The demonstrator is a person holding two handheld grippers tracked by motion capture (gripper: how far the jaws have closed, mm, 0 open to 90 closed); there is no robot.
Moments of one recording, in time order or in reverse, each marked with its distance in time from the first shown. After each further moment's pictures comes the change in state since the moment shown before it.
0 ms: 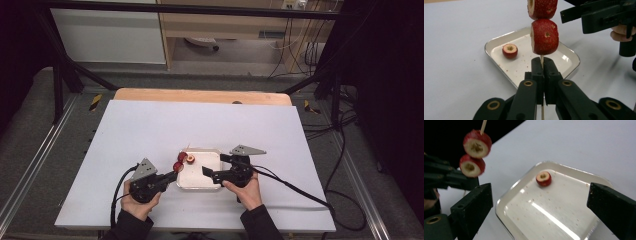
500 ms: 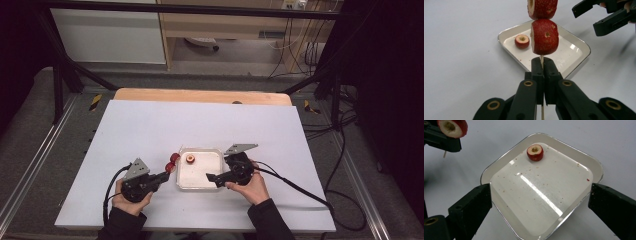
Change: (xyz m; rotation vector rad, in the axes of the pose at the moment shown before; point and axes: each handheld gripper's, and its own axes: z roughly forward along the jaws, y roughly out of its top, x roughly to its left) left arm 0.019 -0.007 -0.013 0.033 0.021 0.021; right arm -0.002 0.013 0.003 0.262 -0.060 -0.147
